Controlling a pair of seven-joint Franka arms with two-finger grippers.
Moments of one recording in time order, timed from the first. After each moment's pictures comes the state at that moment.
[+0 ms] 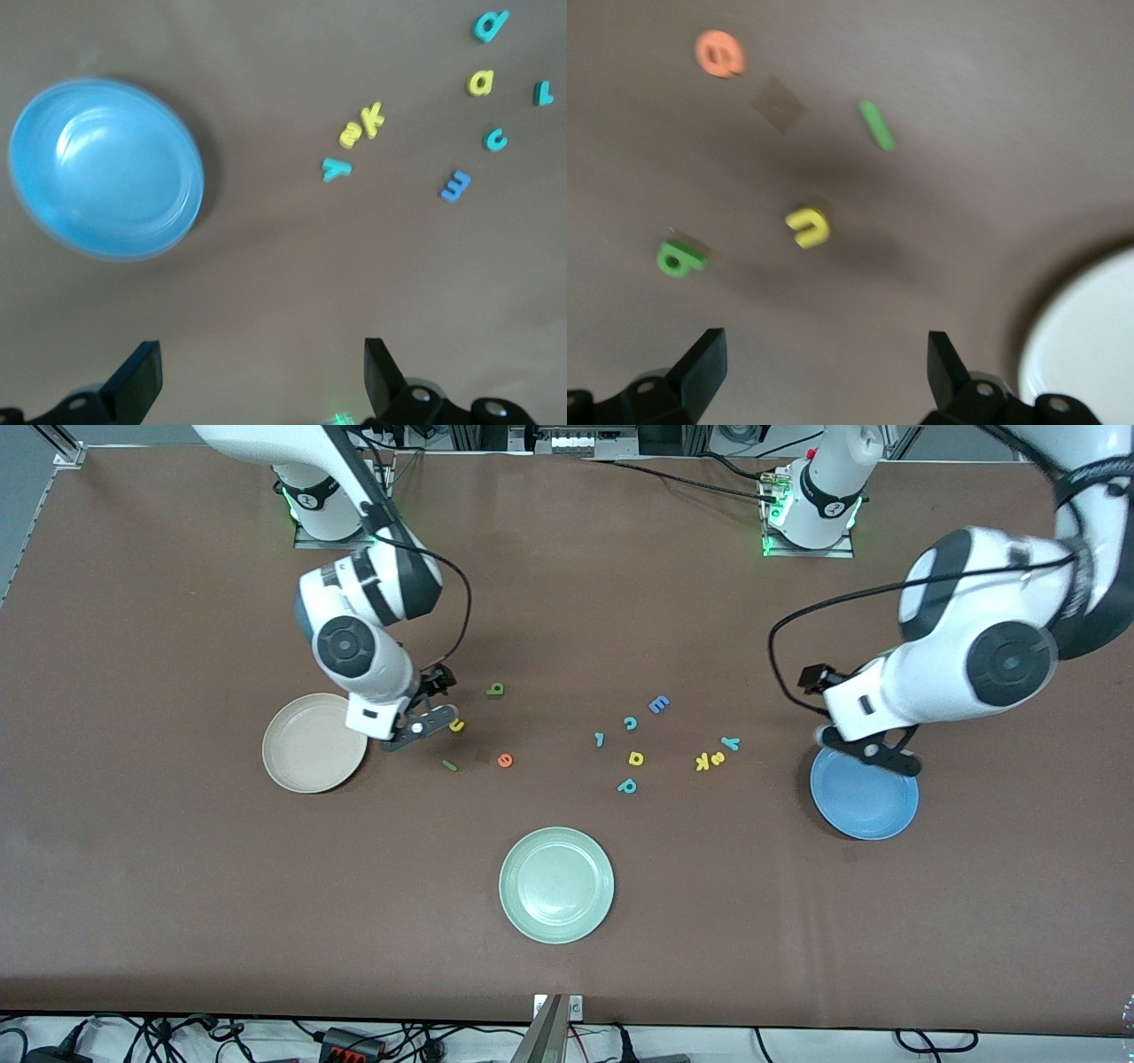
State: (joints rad) left arm -0.19 0.33 -0.04 -1.61 -0.03 1.65 0.17; right arm 0.54 0.39 -0.04 -1.97 0.08 2.20 -0.08
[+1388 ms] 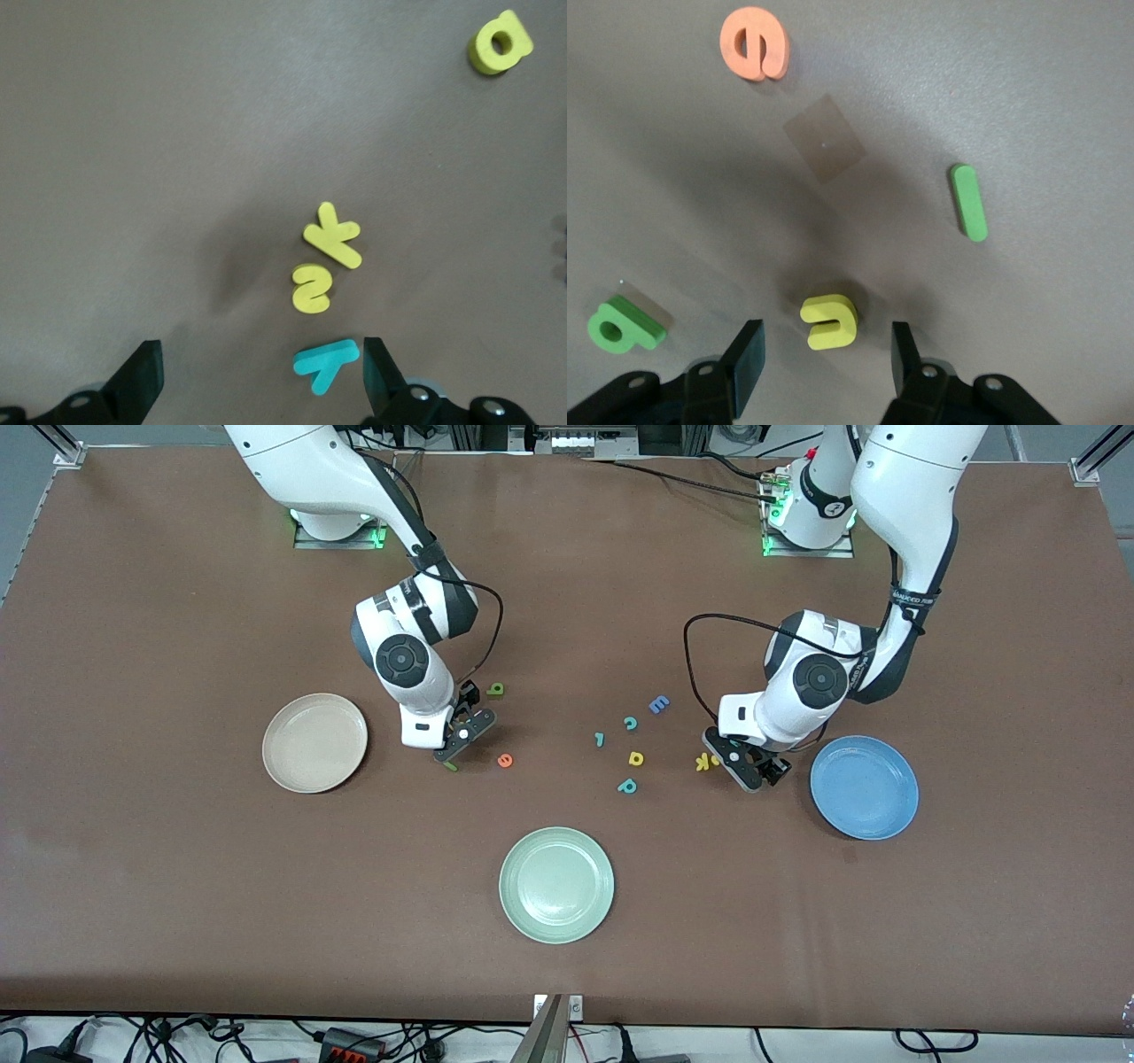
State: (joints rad) left arm -0.29 0.48 -0.06 -2.05 -0.02 2.53 0.57; right arm 0.58 0.54 -0.04 -1.98 0.08 2.41 -0.24
